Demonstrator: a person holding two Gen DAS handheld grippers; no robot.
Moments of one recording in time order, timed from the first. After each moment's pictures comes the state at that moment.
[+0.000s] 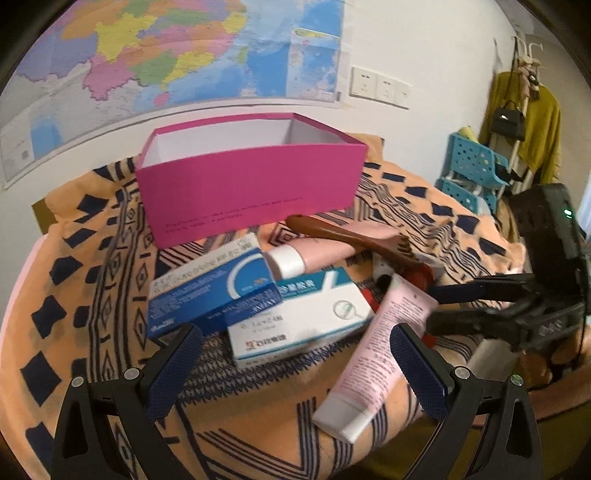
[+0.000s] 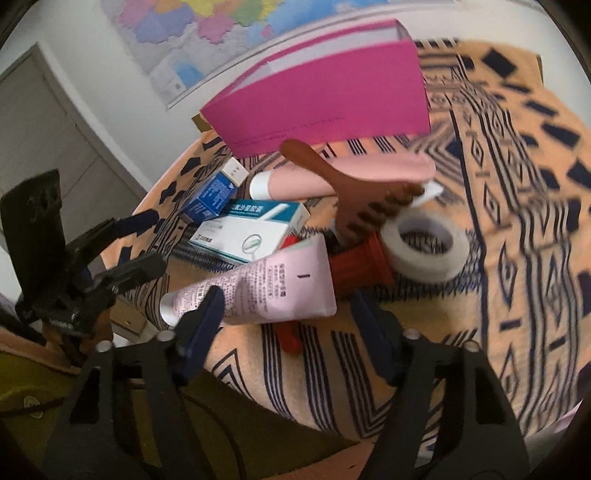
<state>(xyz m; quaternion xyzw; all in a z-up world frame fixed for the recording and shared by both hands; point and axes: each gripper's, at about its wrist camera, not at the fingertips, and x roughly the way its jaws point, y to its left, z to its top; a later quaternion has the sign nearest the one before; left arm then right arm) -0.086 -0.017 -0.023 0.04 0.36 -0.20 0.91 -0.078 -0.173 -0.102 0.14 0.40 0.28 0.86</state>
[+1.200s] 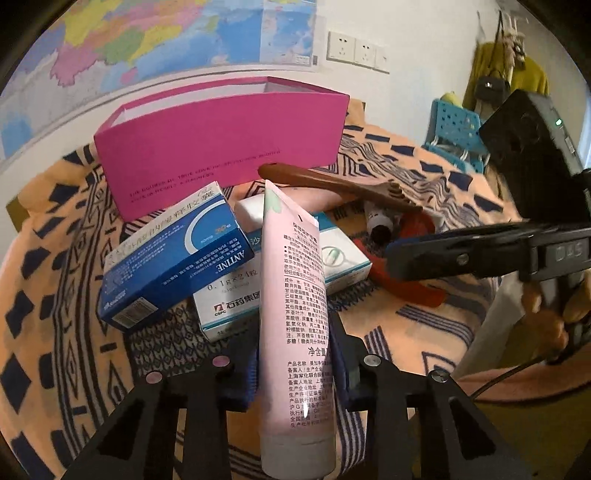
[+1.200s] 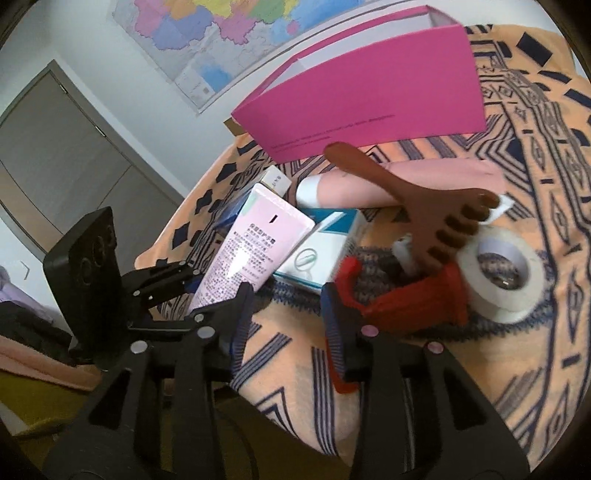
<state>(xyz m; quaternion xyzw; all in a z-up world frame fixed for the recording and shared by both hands) -0.078 -0.025 -0.060 0.06 0.39 -0.24 0.89 -0.051 -0.146 -0.105 0.18 0.39 0.35 0.83</state>
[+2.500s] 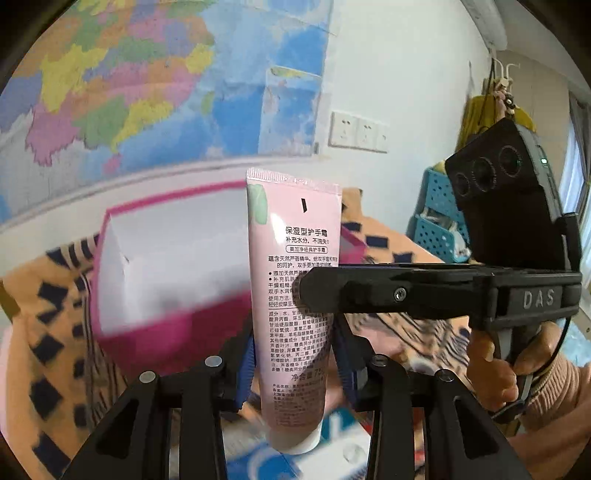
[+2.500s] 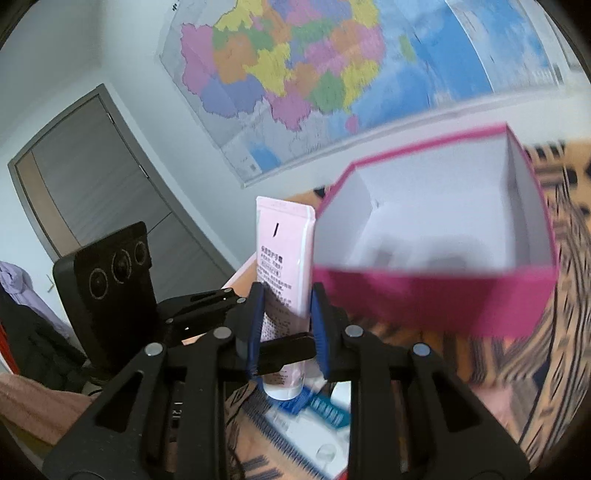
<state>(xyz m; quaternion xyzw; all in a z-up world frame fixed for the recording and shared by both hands) 0.034 -0.028 0.047 0.03 0.30 -0.27 0.91 0.041 -0.144 0.007 0.18 0.26 0.41 0.85</state>
